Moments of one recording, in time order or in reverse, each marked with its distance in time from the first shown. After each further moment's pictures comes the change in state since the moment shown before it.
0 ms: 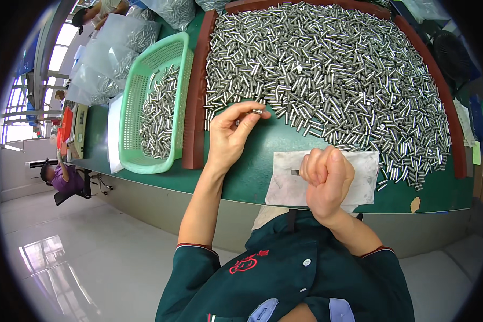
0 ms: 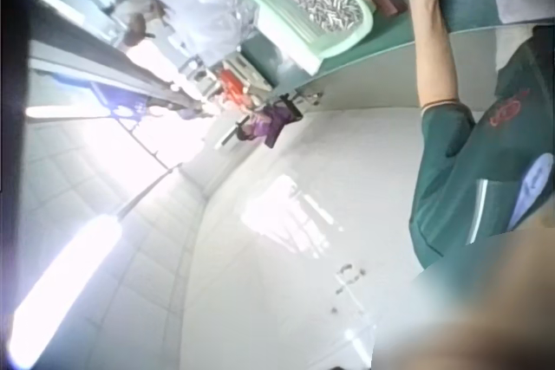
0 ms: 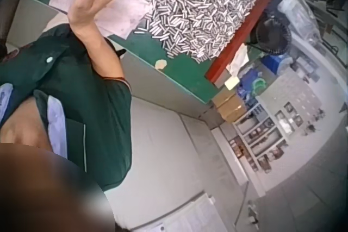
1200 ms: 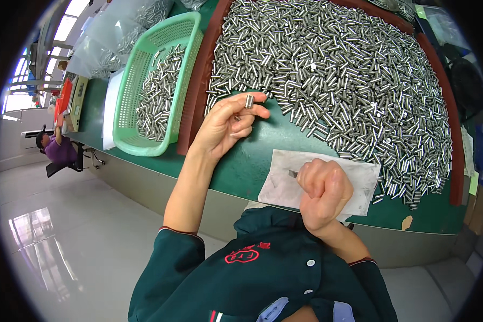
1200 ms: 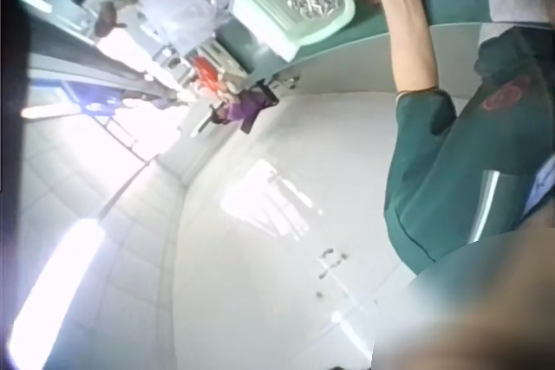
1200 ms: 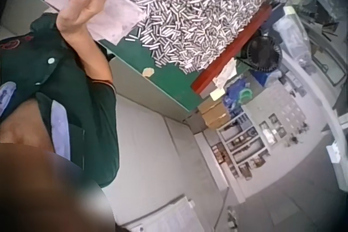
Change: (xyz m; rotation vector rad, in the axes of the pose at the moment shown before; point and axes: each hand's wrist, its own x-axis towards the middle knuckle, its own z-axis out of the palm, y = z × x) left_hand 0.005 -0.011 -0.023 -0.834 -0.128 -0.489; right_hand -0.005 0.003 0.000 -0.058 -0.062 -0.087
